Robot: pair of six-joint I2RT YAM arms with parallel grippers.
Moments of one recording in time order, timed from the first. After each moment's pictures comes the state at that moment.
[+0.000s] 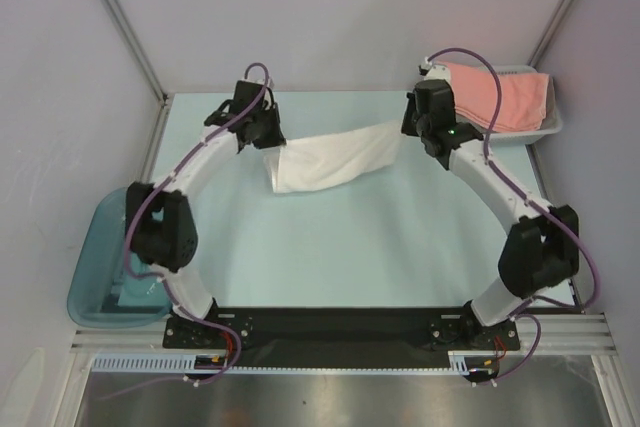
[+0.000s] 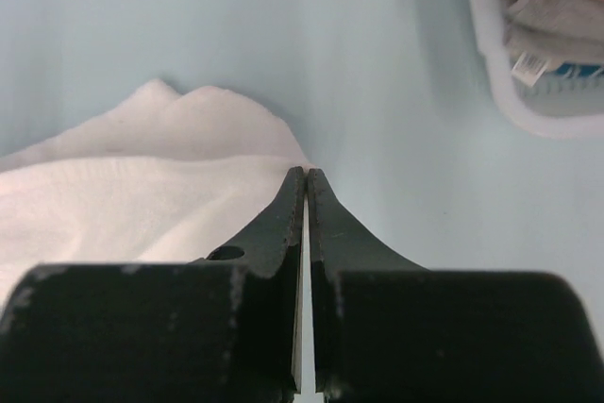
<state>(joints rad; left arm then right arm) -0.30 1.83 1.51 -0.52 0.09 -0.40 0.36 1.63 1.39 -0.28 0.26 0.33</state>
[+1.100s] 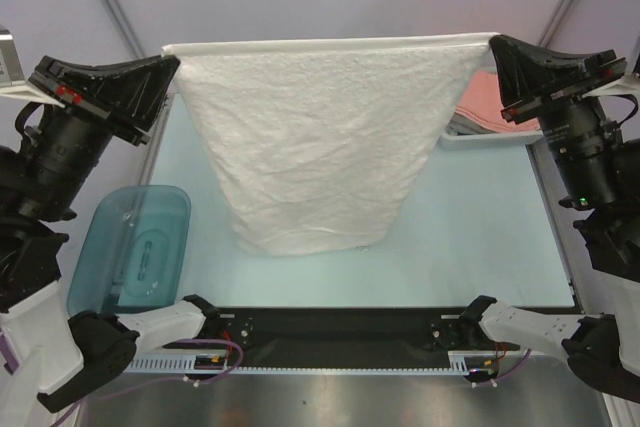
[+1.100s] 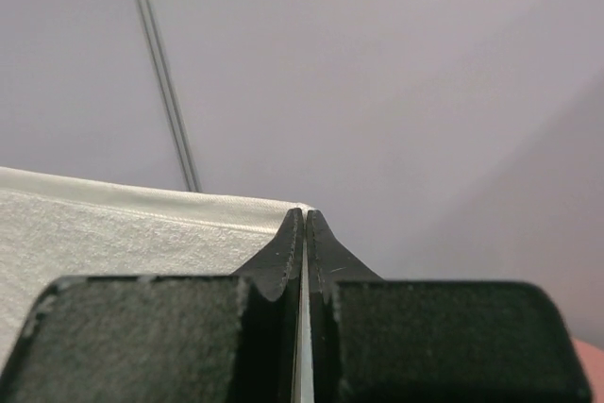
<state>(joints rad) -0.55 1.12 2.24 -0.74 0.04 -0.28 0.73 1.02 1.89 -0.34 0.26 0.00</state>
